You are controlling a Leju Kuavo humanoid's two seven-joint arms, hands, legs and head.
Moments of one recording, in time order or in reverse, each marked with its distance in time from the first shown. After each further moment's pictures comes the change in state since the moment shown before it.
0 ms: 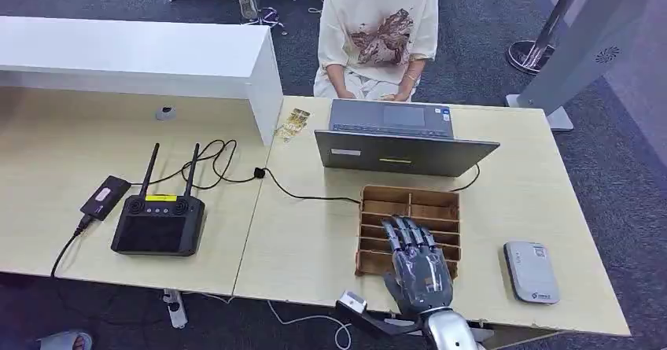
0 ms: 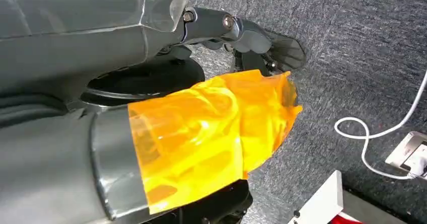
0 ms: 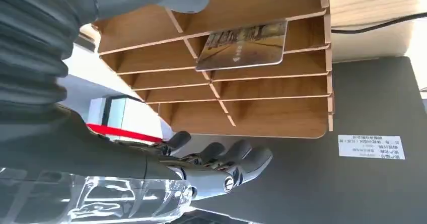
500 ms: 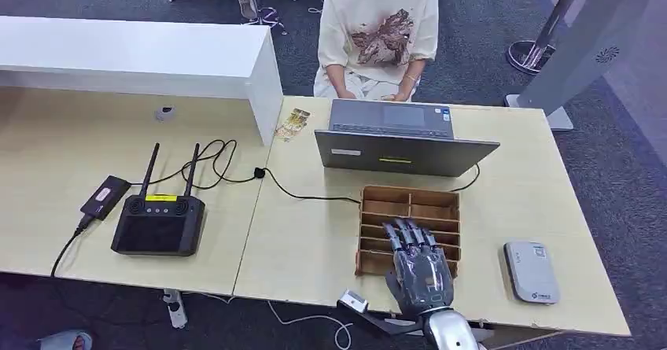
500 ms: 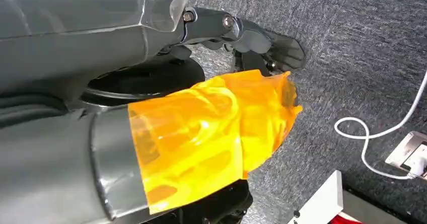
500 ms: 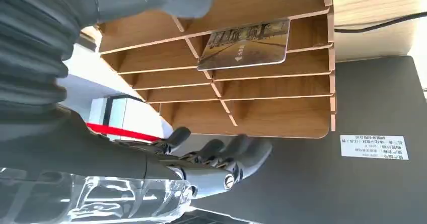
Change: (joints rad) left arm 0.000 0.000 0.000 0.000 0.003 0.000 0.000; right arm 0.000 0.000 -0.004 0.000 0.001 0.000 0.000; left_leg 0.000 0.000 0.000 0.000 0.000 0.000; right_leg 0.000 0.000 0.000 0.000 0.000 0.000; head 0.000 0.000
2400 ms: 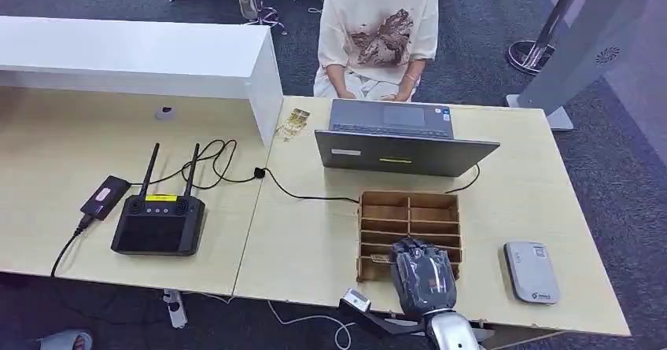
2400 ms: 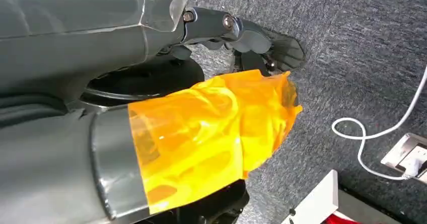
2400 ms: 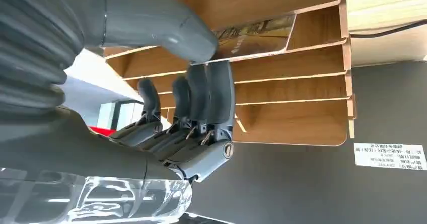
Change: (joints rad) left arm 0.000 0.000 0.002 0.000 0.036 -0.002 0.000; right arm 0.016 0.008 -0.018 -0.006 0.000 0.015 0.013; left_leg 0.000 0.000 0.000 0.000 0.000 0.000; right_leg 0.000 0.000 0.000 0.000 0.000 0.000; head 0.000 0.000
